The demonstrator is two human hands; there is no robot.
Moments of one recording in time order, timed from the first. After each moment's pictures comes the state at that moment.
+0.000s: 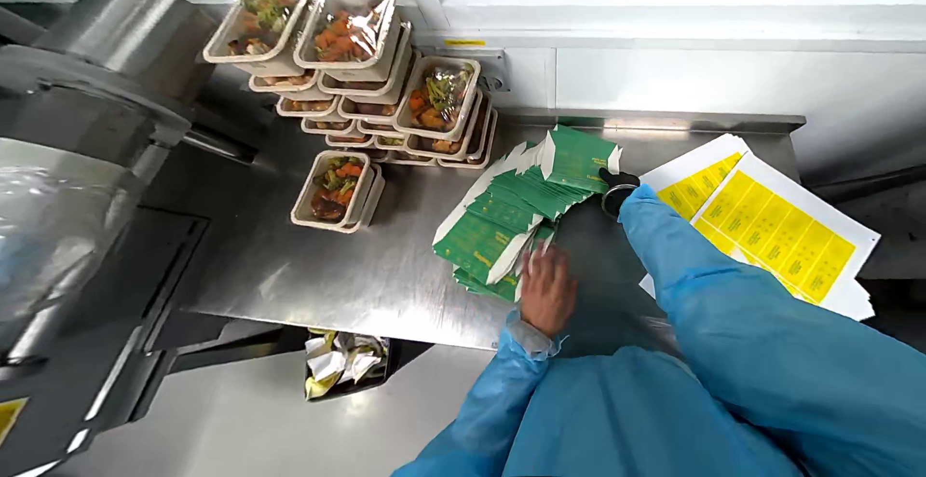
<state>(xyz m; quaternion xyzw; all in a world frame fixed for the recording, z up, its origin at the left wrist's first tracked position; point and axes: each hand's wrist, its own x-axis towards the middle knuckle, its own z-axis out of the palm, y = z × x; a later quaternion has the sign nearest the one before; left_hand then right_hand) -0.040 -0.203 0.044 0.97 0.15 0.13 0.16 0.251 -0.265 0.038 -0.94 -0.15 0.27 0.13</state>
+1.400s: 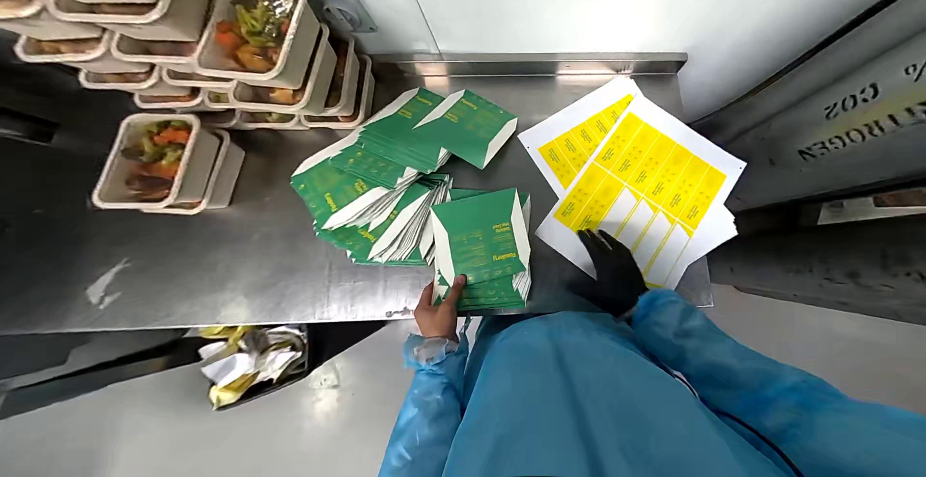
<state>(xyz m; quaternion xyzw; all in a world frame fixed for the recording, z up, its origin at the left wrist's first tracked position) -0.112 -0.289 0.002 0.59 0.59 0.12 0.54 0.077 -0.570 0.045 -0.92 -0.30 0.20 0.15</state>
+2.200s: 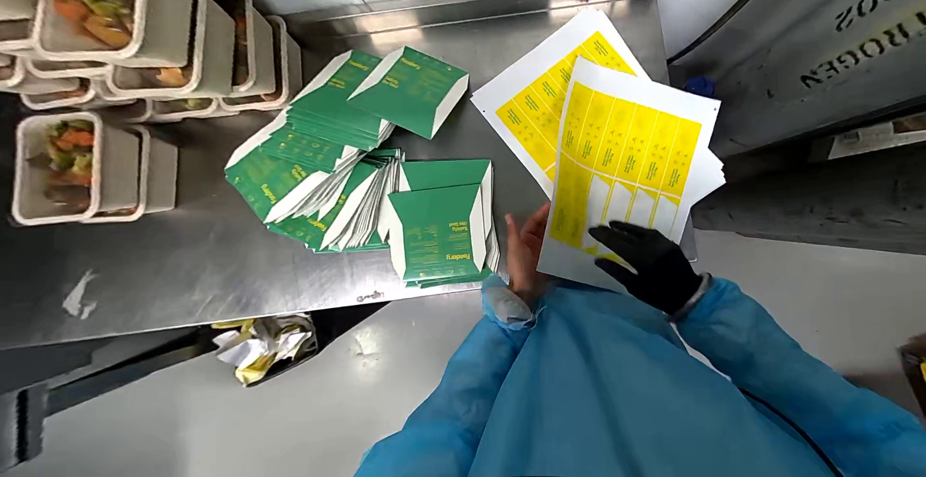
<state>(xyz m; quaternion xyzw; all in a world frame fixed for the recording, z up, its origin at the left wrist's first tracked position) 0.006 -0.462 0.038 0.37 0.27 -0.03 0.89 0.078 -0.676 0.083 -0.87 -0.41 0.12 0.24</state>
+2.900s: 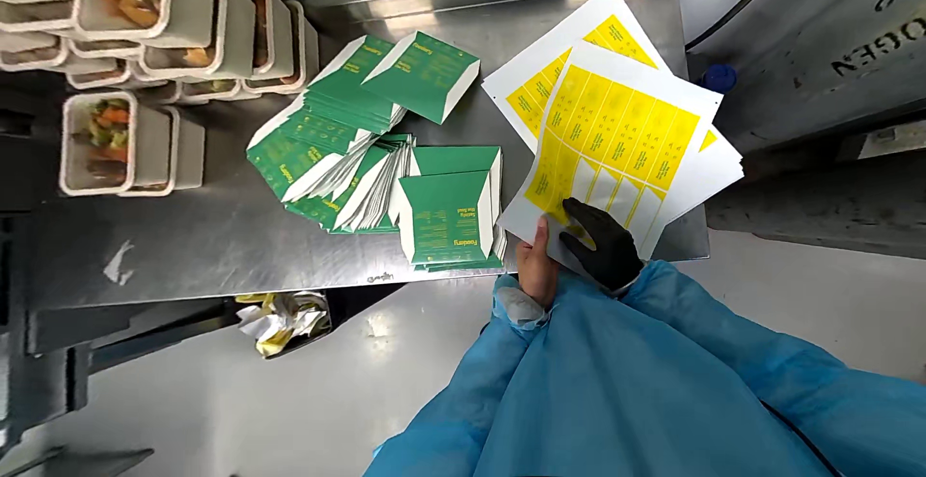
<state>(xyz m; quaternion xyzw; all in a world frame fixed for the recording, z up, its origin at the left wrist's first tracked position) -0.017 -0.487 0.047 0.38 0.36 0.11 0.85 0.057 -0.610 0.030 -0.85 -0.29 0.08 0.43</state>
